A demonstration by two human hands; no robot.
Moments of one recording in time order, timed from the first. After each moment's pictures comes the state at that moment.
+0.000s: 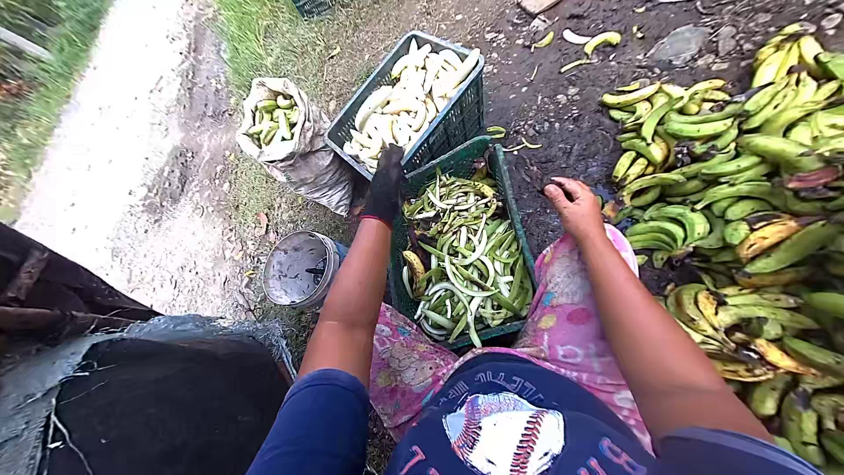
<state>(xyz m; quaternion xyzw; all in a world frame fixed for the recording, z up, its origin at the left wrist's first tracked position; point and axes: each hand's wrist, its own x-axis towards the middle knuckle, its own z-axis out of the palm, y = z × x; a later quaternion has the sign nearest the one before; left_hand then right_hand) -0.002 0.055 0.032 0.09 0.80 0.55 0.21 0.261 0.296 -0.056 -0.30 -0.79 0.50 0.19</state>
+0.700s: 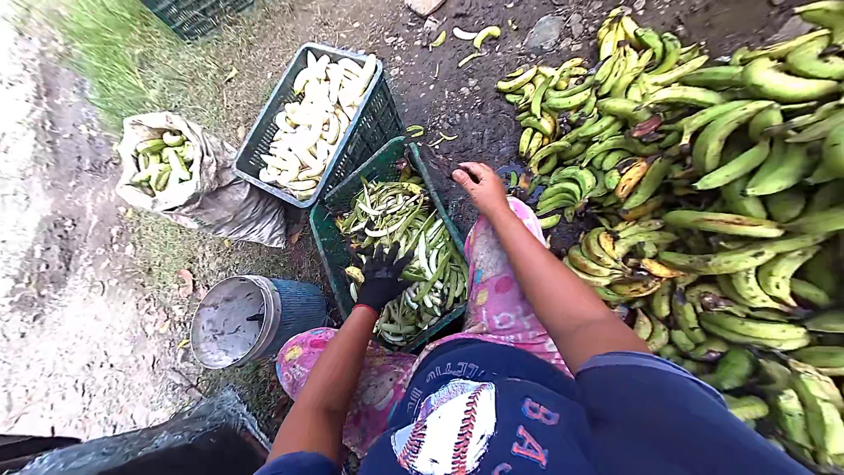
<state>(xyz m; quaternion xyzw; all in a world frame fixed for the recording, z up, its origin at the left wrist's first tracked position) 0.130 -0.005 -0.137 0.49 0.84 -0.07 0.21 0.266 0.298 -0.047 -0.32 -0.76 0.53 0.19</state>
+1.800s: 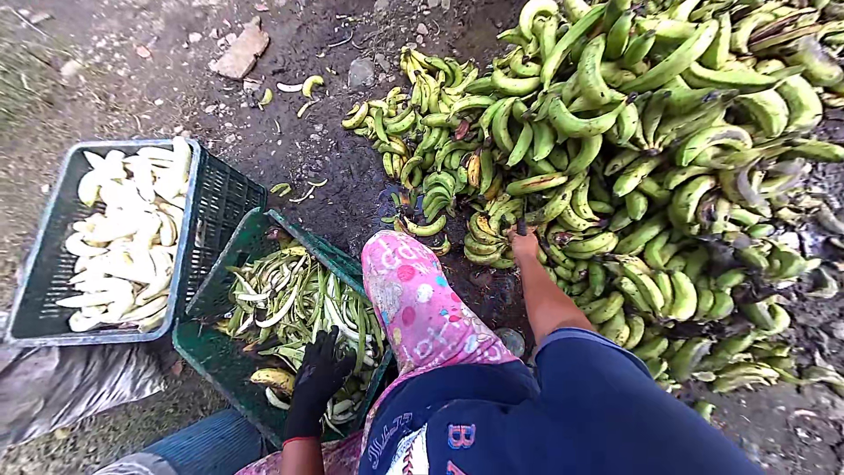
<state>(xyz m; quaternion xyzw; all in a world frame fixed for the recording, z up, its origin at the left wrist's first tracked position) 0.161 -0.005 -0.134 0.47 0.82 -0.03 0.33 0.602 0.354 -0.241 -0.80 -0.35 0.43 0.23</state>
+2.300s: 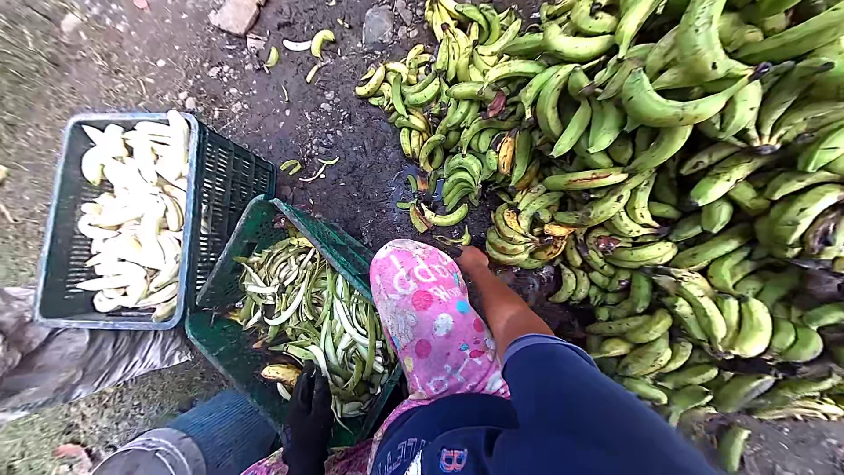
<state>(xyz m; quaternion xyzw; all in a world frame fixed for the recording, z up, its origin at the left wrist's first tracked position) 0.195 -0.048 -0.090 0.25 0.90 0.25 0.25 0.435 0.318 -0.314 -0.63 -0.59 0.45 -0.24</state>
